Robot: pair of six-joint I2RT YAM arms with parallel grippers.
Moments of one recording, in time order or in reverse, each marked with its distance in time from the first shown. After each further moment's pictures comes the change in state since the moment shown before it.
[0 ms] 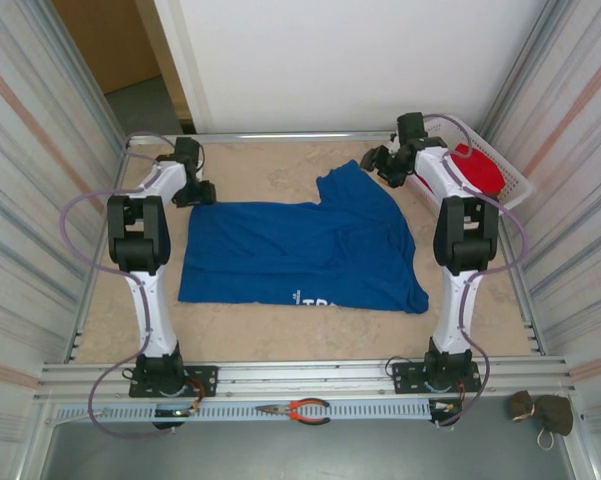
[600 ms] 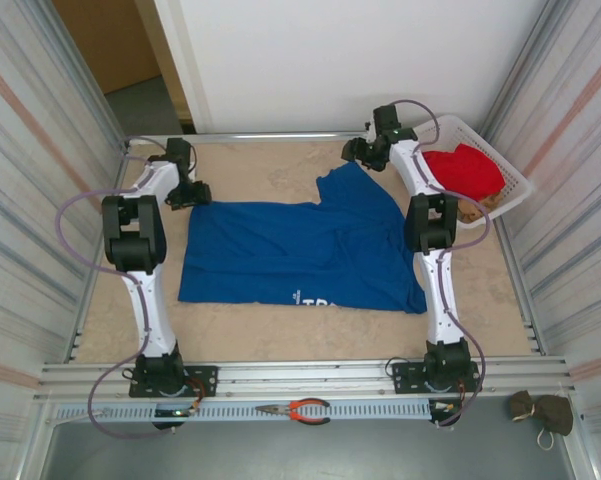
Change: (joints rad) left arm 0.044 0.001 0.001 -0.013 0.064 -0.037; right arm 0.048 0.503 0.674 -0.124 0.065 -0.179
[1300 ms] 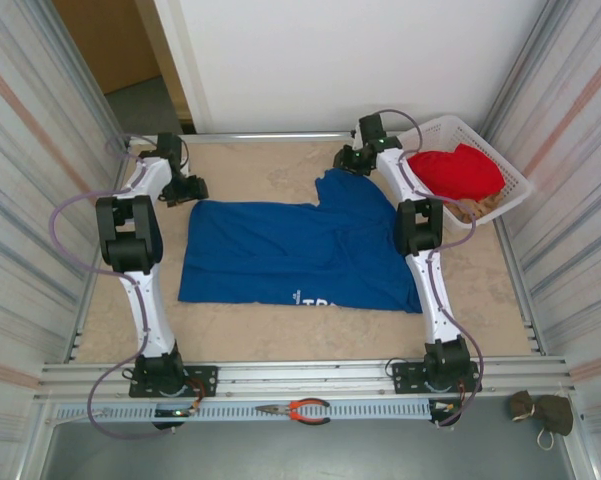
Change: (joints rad) left arm 0.031 -0.004 0.053 -0.049 0.064 -0.006; right arm 0.047 0.138 0.122 0.031 -0.068 0.046
